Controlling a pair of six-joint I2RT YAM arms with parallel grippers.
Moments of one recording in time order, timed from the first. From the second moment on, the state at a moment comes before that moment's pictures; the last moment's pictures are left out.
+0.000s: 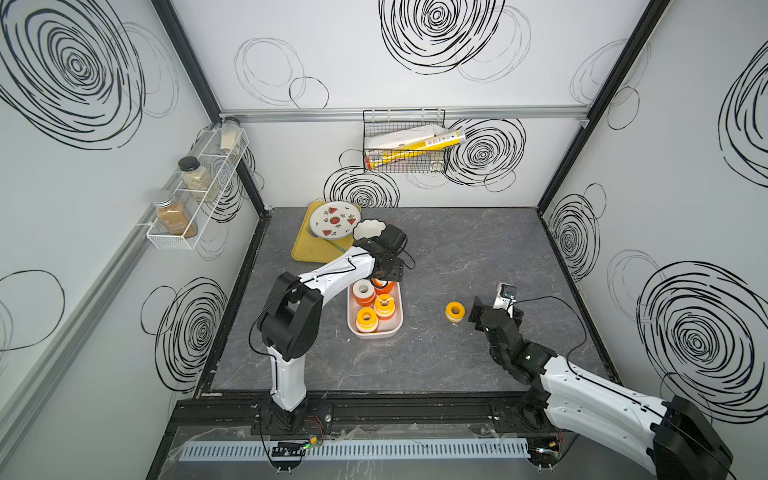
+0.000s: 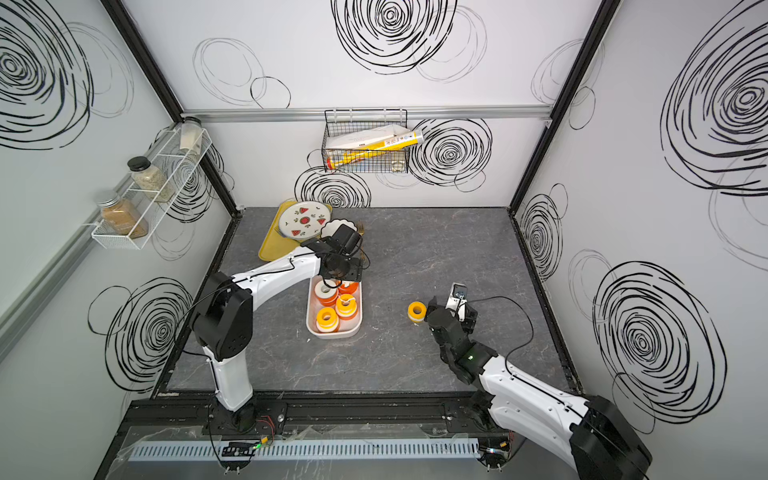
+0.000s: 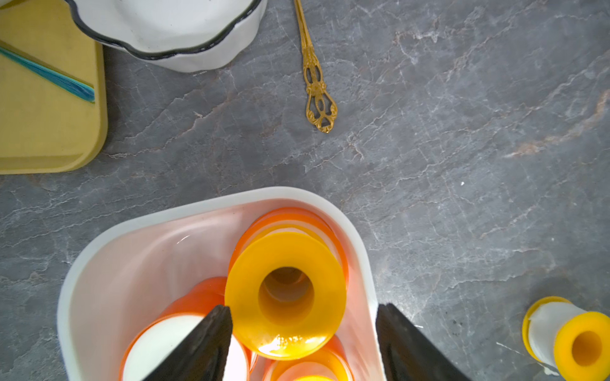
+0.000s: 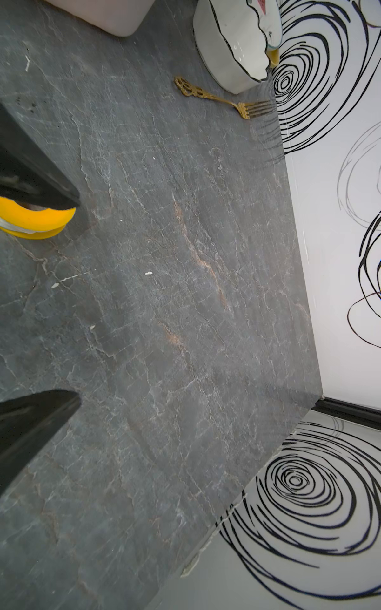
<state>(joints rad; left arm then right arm) -0.57 1.90 1.49 -0.73 -0.13 -0.46 0.75 0.86 0.26 0.03 0.80 0.56</state>
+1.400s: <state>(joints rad) -0.59 0.87 0.92 -0.73 -0.32 -0.48 0.75 0.88 0.28 0.03 0.79 0.56</state>
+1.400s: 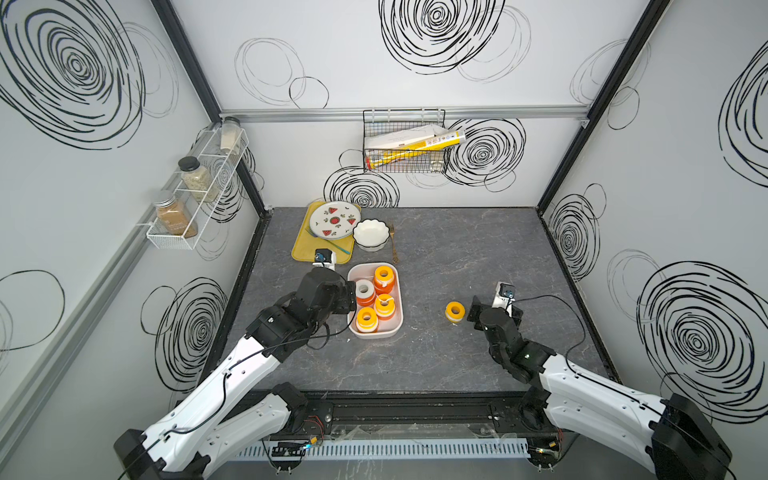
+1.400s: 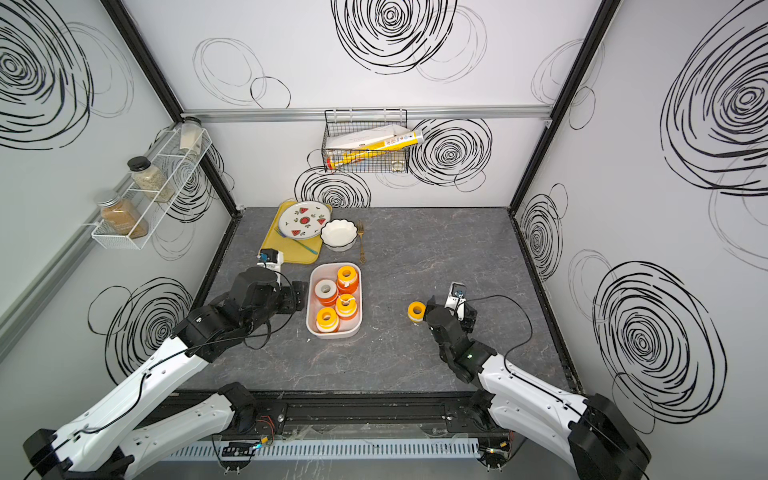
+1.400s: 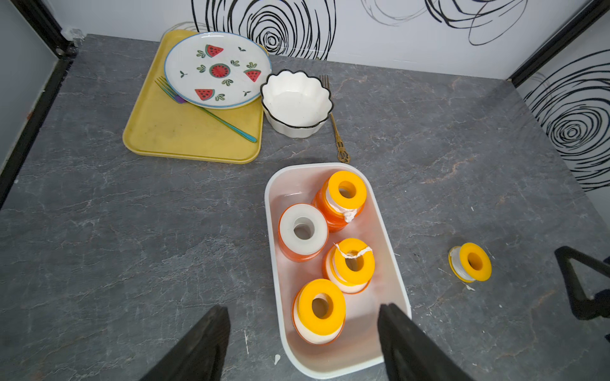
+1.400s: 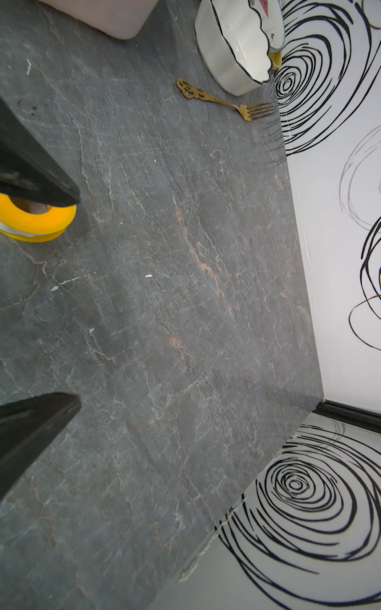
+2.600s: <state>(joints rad) -0.59 0.86 0.87 -0.71 -0.32 -0.48 0.74 1.12 0.53 -0.08 0.47 0.42</state>
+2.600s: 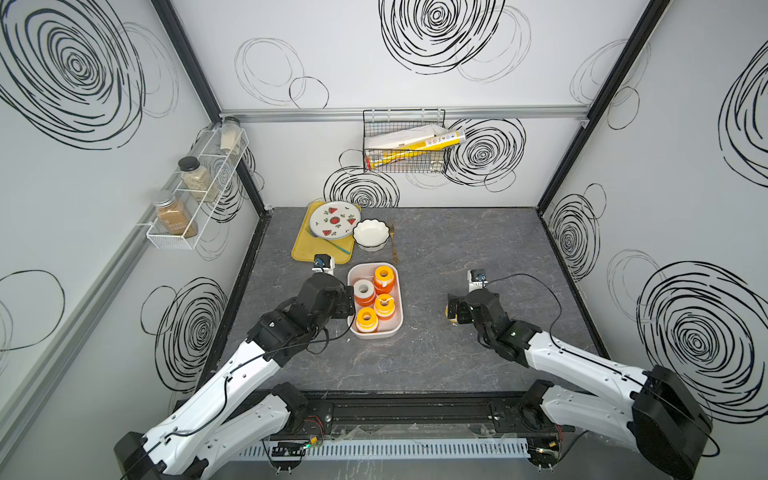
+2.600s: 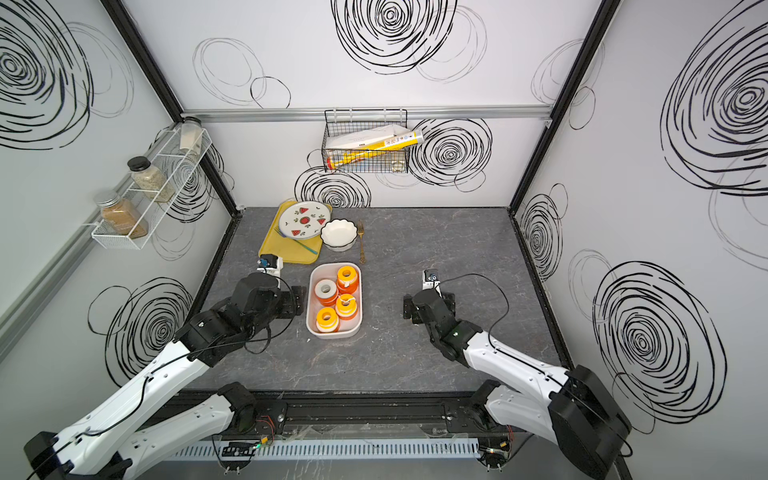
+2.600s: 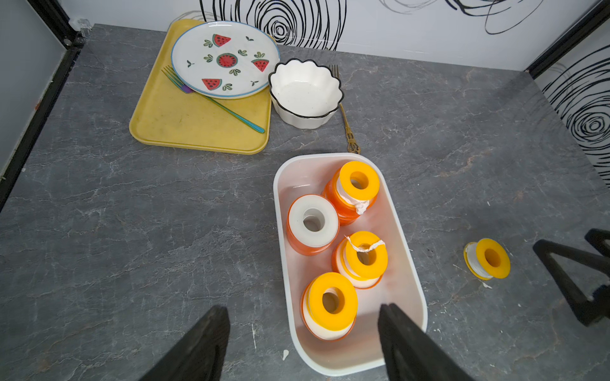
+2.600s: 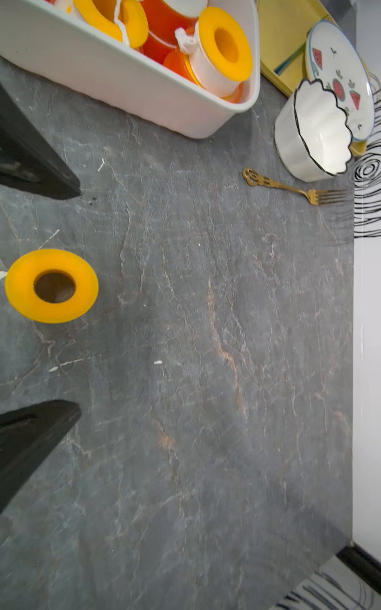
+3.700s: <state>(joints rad) -0.59 0.86 0.87 -0.71 -0.32 -0.48 0.58 1.52 0.68 -0.21 0.13 0.34</state>
